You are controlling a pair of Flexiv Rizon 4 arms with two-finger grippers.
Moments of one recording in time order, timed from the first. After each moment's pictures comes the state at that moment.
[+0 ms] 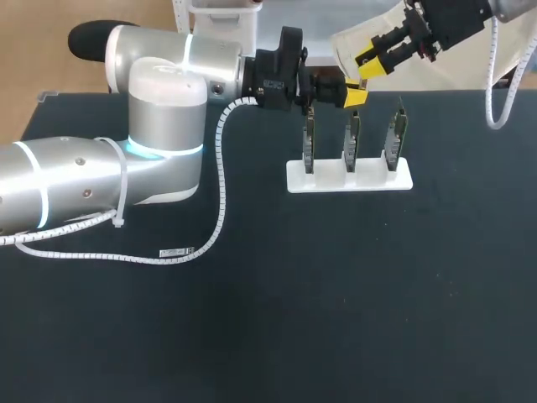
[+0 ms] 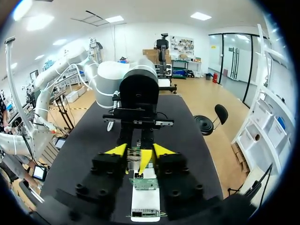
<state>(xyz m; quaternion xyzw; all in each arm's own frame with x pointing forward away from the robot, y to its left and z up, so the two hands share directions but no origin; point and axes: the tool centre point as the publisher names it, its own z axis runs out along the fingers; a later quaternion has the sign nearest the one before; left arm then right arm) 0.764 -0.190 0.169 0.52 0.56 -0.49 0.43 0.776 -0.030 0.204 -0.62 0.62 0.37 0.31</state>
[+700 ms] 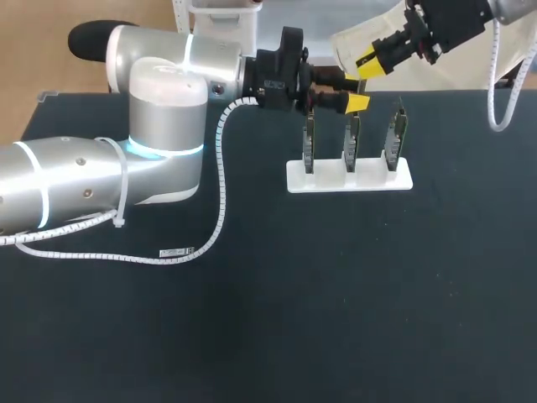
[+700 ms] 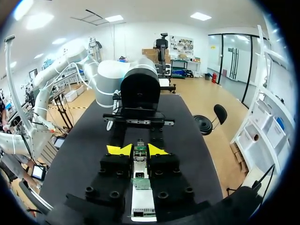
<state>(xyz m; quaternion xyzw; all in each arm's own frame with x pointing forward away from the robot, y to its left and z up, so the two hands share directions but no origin) 0.763 -0.191 0.169 0.52 0.56 -0.49 0.42 0.774 -0.029 0.203 -0.62 0.62 0.36 0.32</state>
